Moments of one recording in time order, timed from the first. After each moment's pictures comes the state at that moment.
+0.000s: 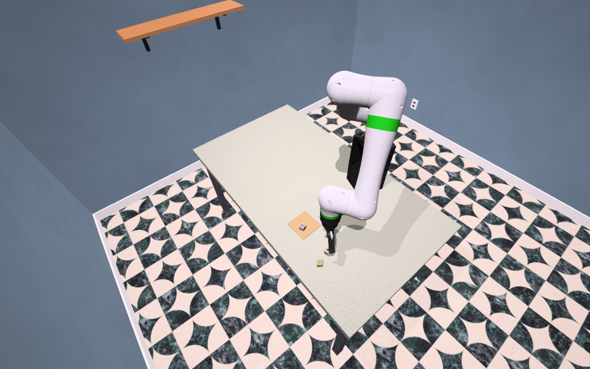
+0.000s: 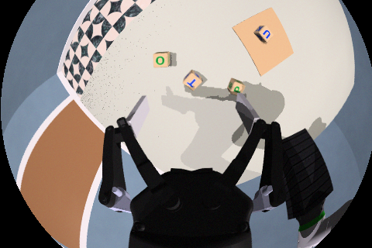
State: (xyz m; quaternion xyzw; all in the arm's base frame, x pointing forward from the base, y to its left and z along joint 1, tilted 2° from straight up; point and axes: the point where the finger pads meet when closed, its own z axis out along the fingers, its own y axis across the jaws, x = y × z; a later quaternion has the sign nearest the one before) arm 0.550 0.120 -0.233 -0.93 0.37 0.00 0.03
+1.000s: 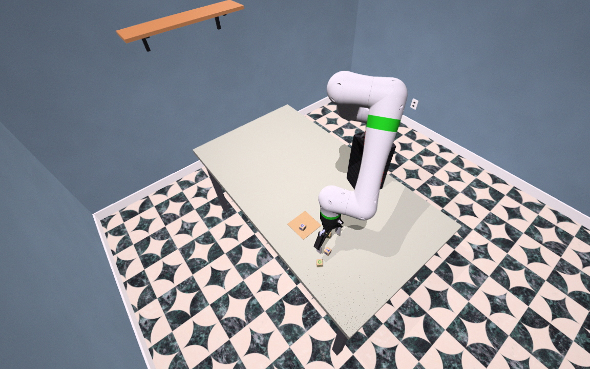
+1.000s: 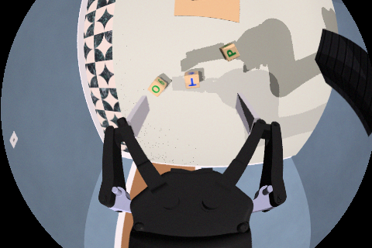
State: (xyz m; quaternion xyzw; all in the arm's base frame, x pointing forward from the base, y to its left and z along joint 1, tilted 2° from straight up) arm 0.550 0.120 -0.233 -0.69 0.72 0.01 0.02
